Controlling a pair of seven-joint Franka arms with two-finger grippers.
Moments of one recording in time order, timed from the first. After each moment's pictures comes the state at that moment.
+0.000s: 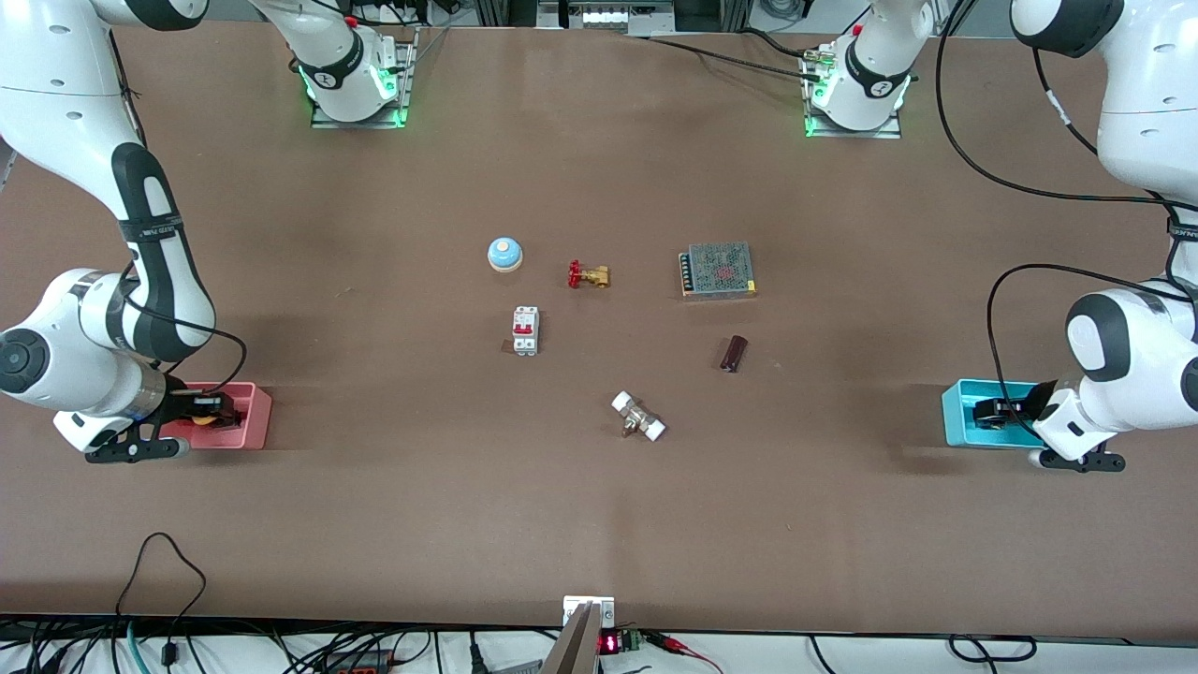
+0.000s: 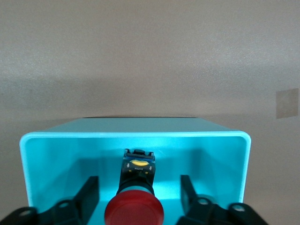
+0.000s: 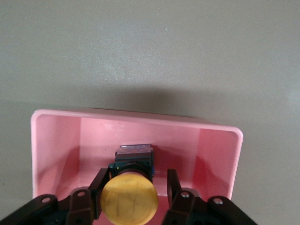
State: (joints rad) left arm 0.29 0.76 -0.07 -1.51 0.01 2.17 0.25; right arm -0.11 0.71 -0.05 -1.57 -0.02 2.29 -0.24
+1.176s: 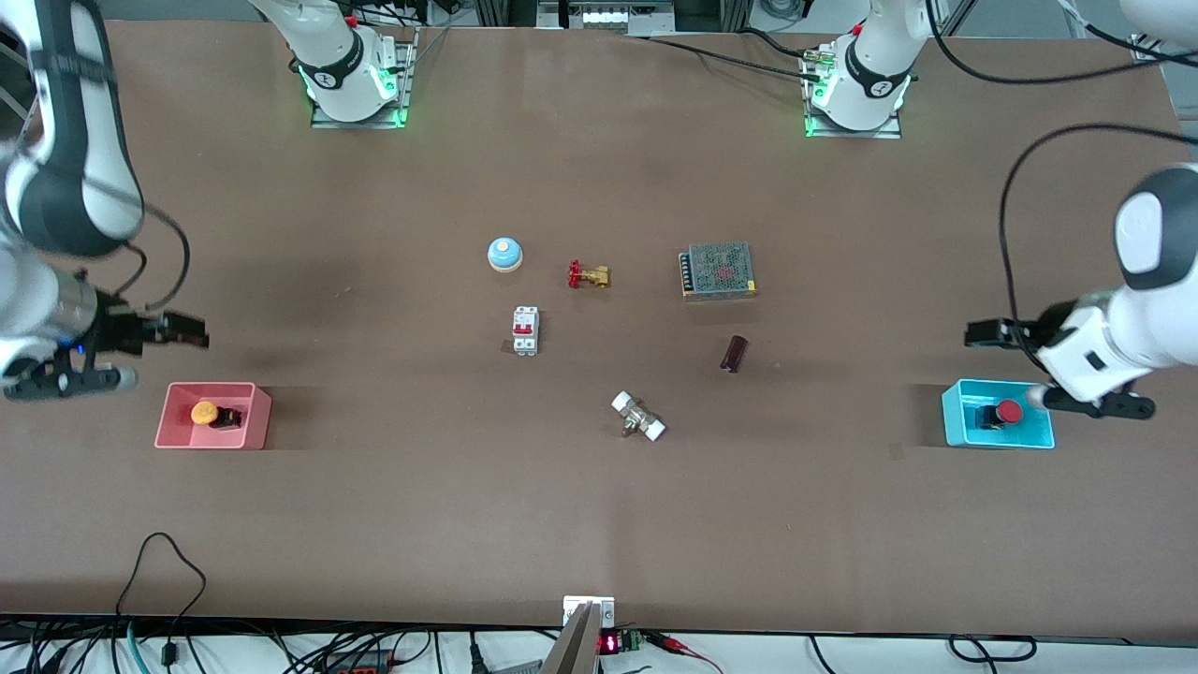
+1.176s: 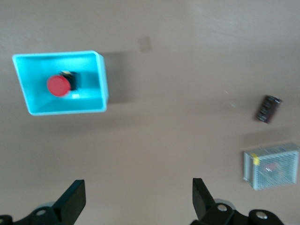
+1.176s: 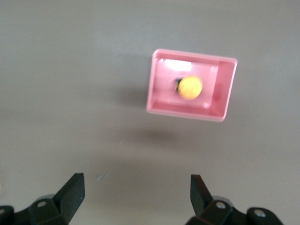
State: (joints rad) left arm 0.09 0.37 -0.11 -1.48 0.01 1.60 0.07; right arm -0.10 0.24 0.04 -1.68 -0.02 1.84 -0.17
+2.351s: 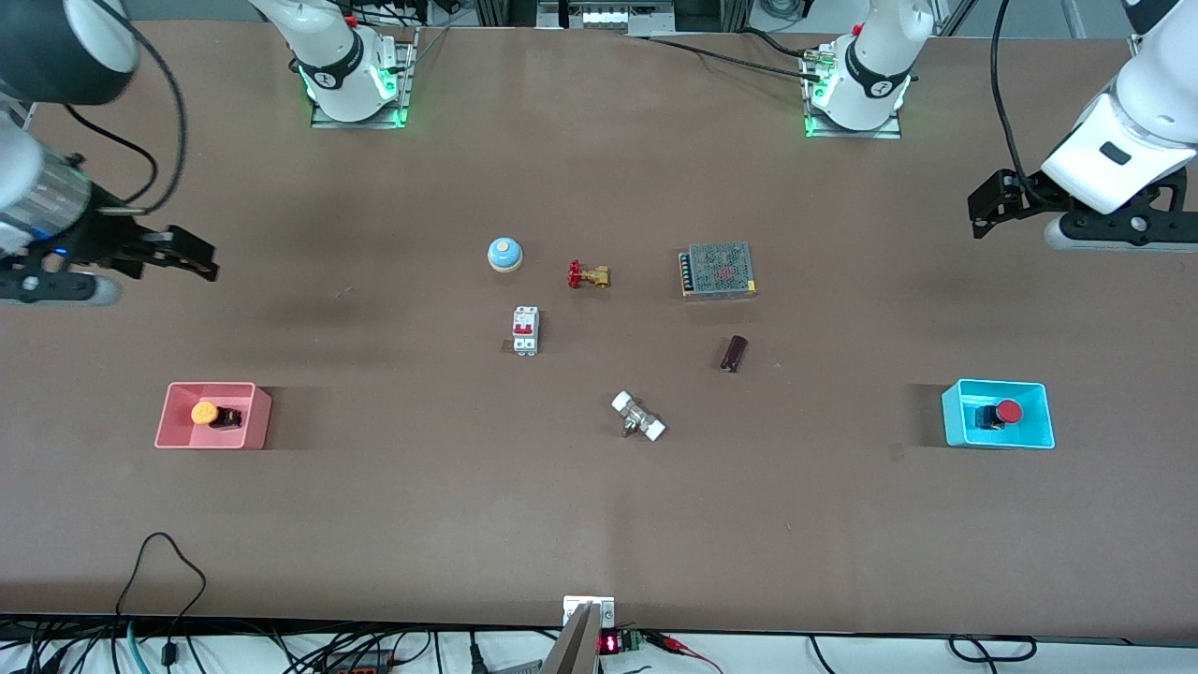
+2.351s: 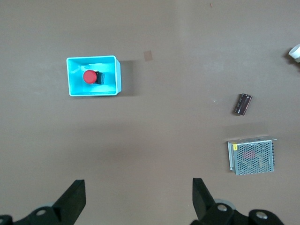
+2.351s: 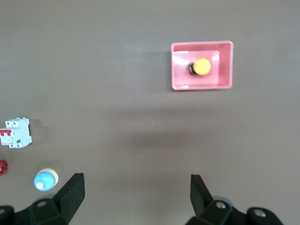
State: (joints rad) left arm -0.04 -0.03 -0.08 -1.68 0.09 1.61 -0.07; right arm -0.08 0.08 0.09 -1.63 0.00 1.66 0.07
